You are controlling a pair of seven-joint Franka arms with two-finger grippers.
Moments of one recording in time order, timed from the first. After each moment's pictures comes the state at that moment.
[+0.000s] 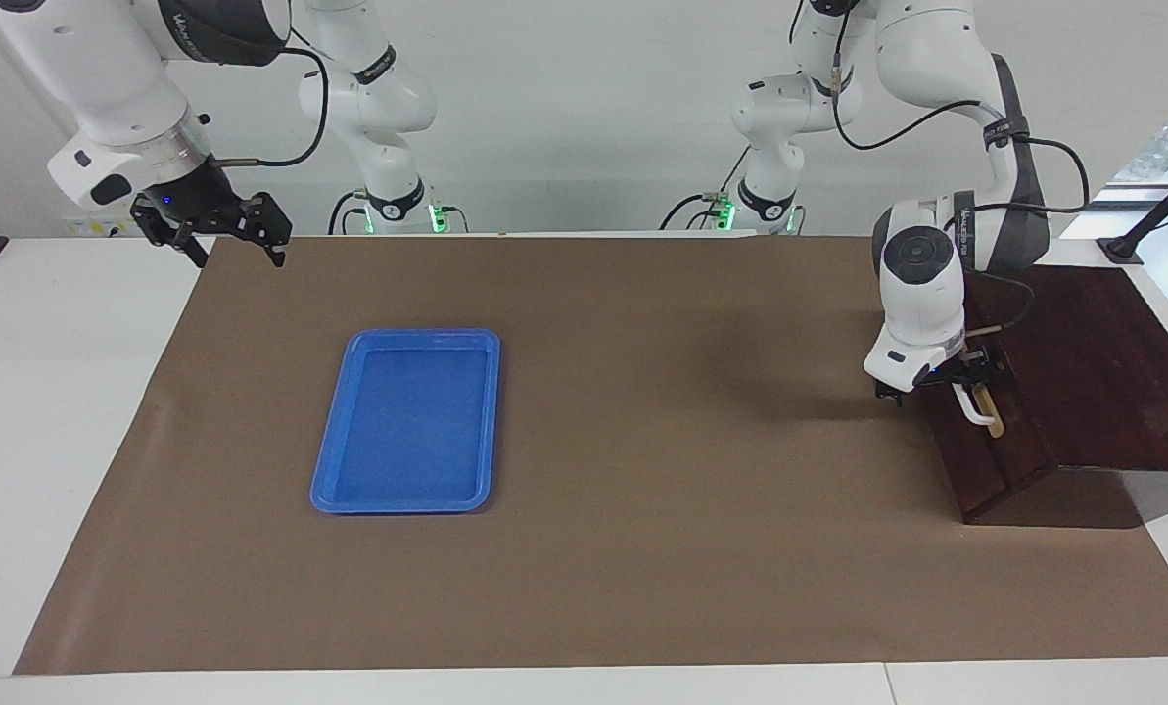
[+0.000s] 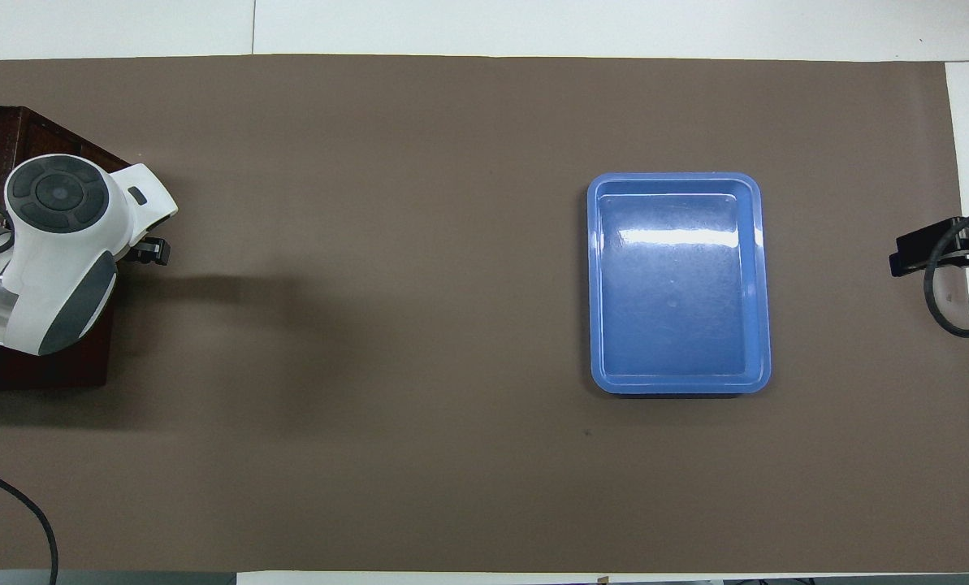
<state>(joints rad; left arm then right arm) 0.07 0.19 -0.17 -1.99 0.63 2.13 -0.24 -0.09 0.00 0.04 -1.57 -0.02 1.48 -0.05</state>
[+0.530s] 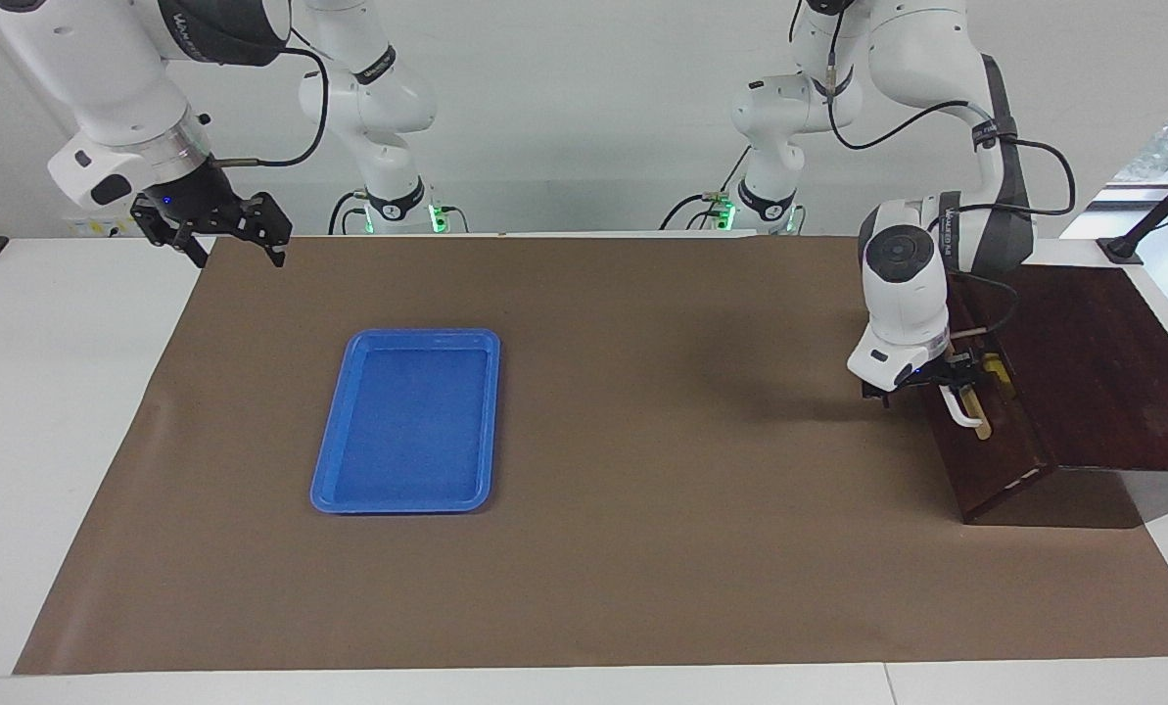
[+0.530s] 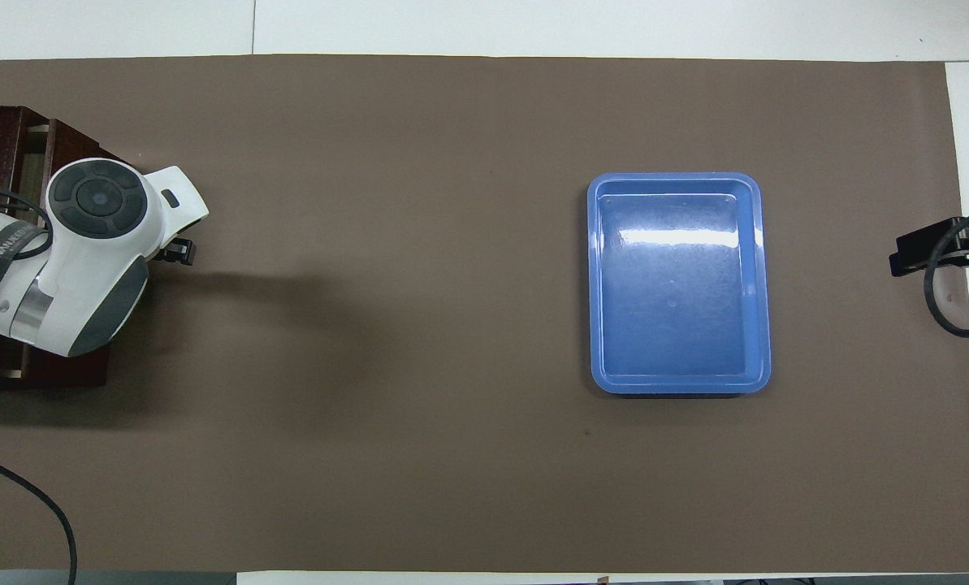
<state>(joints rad) 0.01 0.19 -0.18 -1.99 0.63 2.13 -0.24 -0.09 0.00 0.04 -1.57 -0.02 1.48 -0.05</state>
